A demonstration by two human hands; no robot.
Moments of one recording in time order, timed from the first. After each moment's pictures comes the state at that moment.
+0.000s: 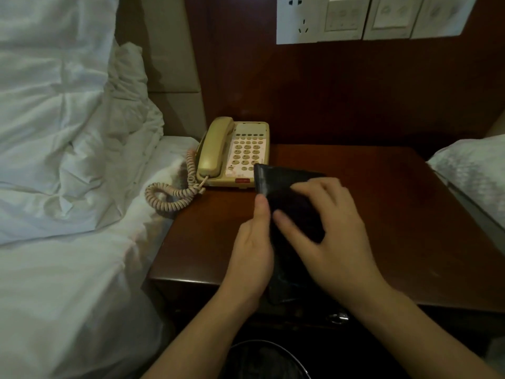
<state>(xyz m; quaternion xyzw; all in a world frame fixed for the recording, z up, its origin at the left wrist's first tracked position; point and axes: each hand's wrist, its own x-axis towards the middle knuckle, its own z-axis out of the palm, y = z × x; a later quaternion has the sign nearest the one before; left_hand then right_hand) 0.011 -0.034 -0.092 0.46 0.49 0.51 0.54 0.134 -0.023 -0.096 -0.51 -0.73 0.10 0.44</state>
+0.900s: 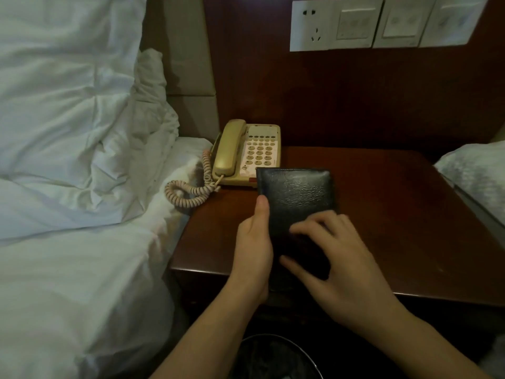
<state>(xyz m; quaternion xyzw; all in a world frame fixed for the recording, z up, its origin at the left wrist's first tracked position) -0.004 -0.033 -0.099 0.37 0.49 0.54 0.57 0.134 -0.055 -0.113 -0.48 -0.81 0.05 0.34</state>
